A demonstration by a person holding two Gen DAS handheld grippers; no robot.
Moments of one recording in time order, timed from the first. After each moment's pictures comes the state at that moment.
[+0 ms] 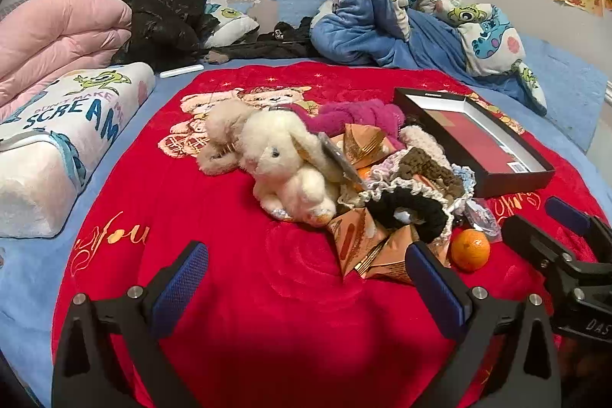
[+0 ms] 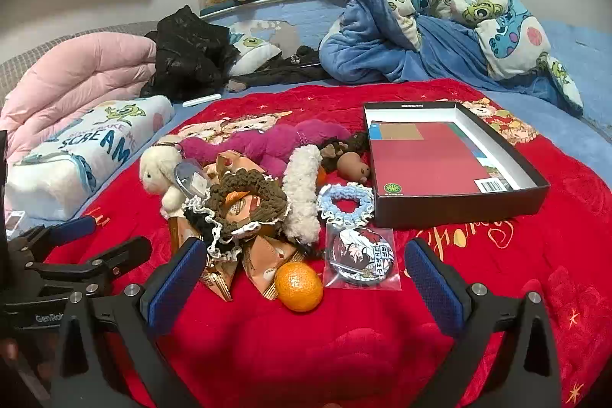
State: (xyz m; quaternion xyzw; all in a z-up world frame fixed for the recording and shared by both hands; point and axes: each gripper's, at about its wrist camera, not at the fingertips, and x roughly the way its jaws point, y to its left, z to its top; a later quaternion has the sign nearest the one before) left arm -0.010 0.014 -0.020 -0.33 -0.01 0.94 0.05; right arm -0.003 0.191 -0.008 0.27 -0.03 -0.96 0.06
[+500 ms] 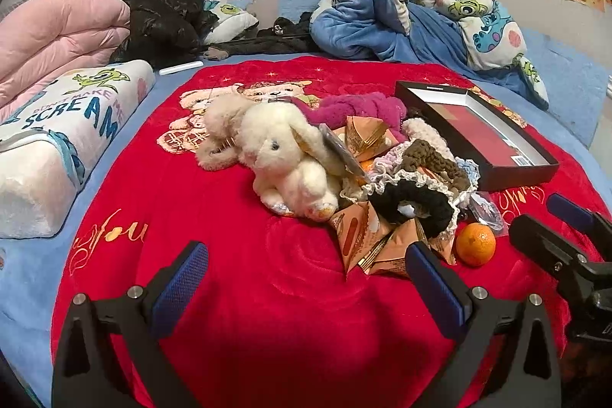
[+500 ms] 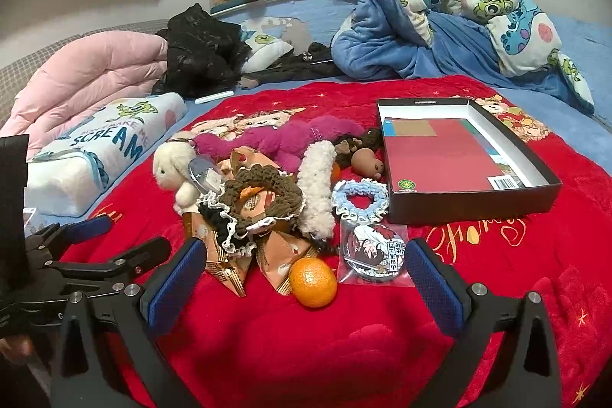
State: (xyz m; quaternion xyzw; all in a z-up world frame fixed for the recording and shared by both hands) left arm -0.012 0.015 -0.025 -0.33 0.00 0.94 0.05; right arm -0.002 0.190 -0.008 0.28 -0.04 -0.96 0.09
